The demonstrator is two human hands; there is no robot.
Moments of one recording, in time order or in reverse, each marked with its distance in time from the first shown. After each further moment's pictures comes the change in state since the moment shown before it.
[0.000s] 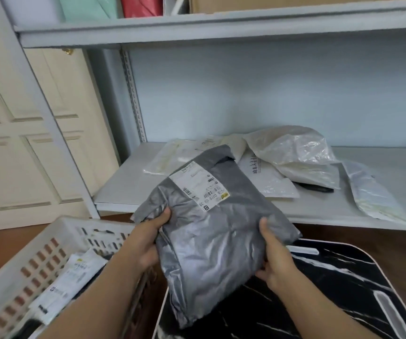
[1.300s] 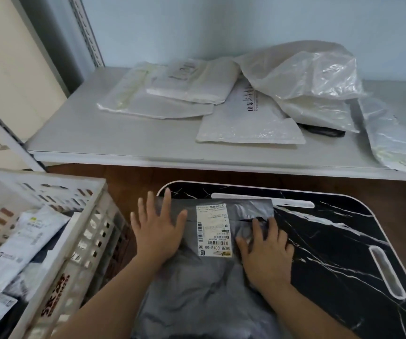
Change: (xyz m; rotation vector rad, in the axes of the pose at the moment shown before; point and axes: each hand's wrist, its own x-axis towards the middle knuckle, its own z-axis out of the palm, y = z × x) left_hand 0.108 -0.137 -0.045 1.750 0.244 0.279; right_hand 0.072 0.094 -0.069 -1.828 0.285 -0.415
